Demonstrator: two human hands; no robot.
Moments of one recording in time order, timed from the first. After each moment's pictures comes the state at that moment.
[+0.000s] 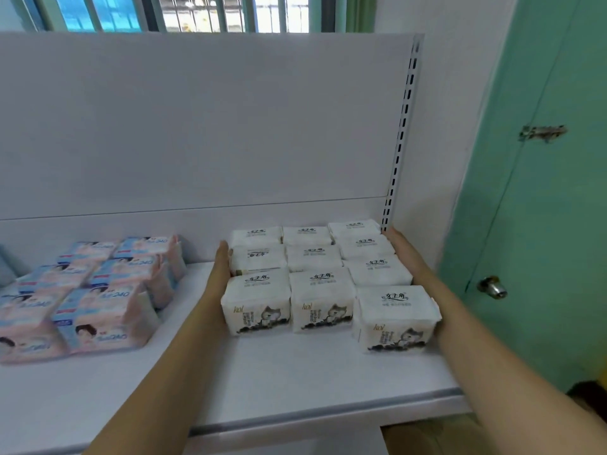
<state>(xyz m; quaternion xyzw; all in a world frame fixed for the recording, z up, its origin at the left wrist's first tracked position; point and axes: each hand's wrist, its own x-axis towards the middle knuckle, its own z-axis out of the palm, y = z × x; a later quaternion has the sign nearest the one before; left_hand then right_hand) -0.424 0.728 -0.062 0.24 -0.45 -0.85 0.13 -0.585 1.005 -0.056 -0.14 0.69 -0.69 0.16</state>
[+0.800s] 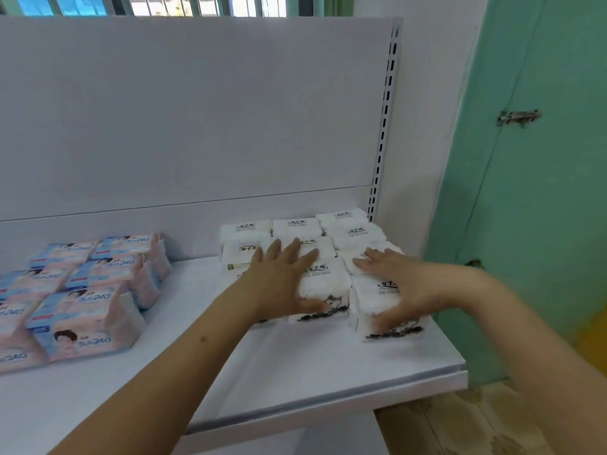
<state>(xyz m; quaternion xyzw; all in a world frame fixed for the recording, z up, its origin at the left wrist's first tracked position) -0.431 0.796 -0.044 -0.04 -1.00 0.02 0.01 -0.497 1.049 -0.005 -0.36 0.91 -0.03 0.19</state>
